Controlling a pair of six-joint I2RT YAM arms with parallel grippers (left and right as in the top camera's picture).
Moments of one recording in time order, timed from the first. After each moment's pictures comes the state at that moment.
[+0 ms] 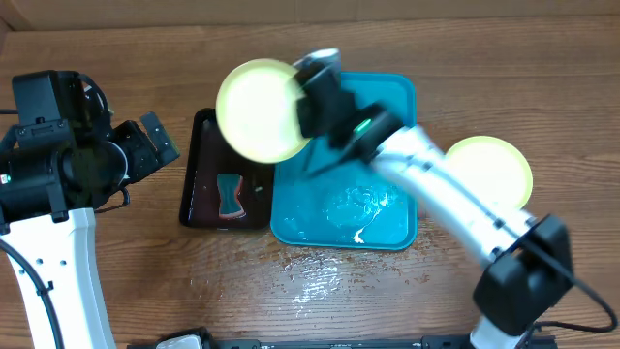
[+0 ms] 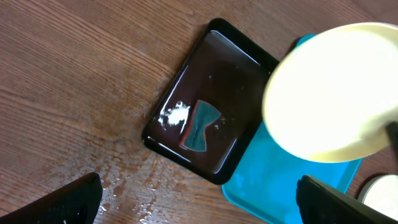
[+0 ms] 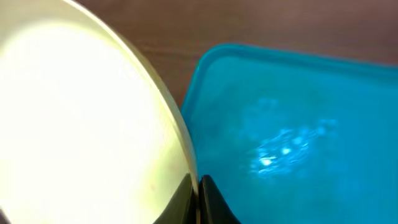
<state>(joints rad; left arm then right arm) 0.20 1.35 1.71 -1.44 0.11 -0.39 0.62 1.86 1.66 -0.65 0.09 0.44</state>
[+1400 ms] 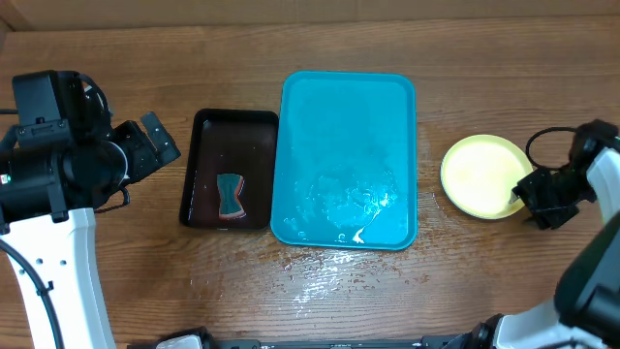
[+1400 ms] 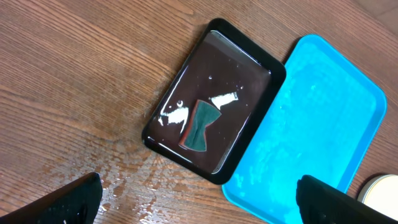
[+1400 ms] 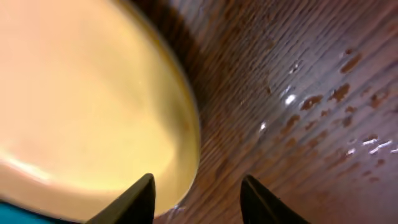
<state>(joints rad) 0.20 1.35 1.71 -1.44 0.11 -0.39 -0.46 1.73 1.17 -1.08 -0.15 0.53</state>
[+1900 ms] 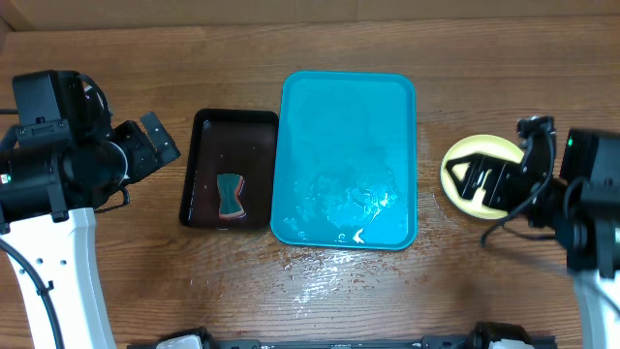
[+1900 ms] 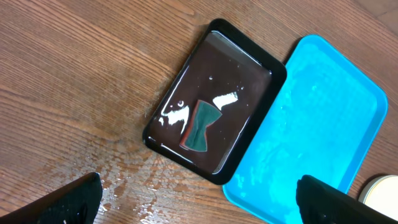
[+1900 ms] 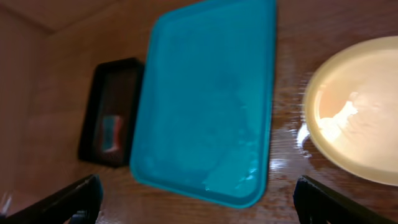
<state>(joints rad) 0.20 1.35 1.71 -1.44 0.10 -0.39 -0.09 1.01 1.17 -1.06 -0.51 0.19</state>
